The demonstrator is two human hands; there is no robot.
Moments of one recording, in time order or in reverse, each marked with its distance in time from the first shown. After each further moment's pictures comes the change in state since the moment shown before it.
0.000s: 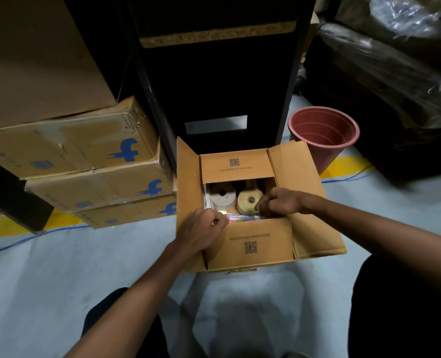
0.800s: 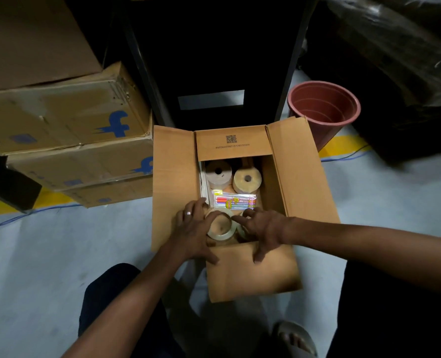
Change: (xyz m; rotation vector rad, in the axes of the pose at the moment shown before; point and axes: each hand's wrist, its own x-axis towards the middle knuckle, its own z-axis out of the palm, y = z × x) left_hand -0.042 -0.027 0.030 0.370 -0.280 -0.003; right_hand 0.002 0.006 0.105 -0.913 -0.226 -0.092
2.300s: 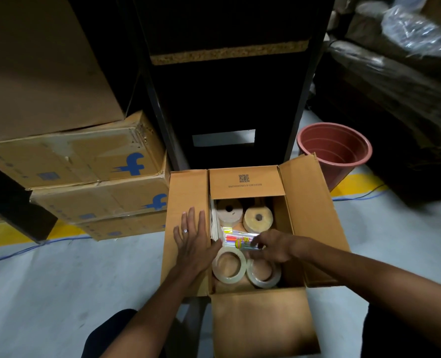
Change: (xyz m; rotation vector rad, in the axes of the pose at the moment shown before) left_hand 0.056 -0.014 -0.007 -0.180 0.358 -0.293; right_hand 0.021 0.047 -0.030 0.477 0.116 0.112
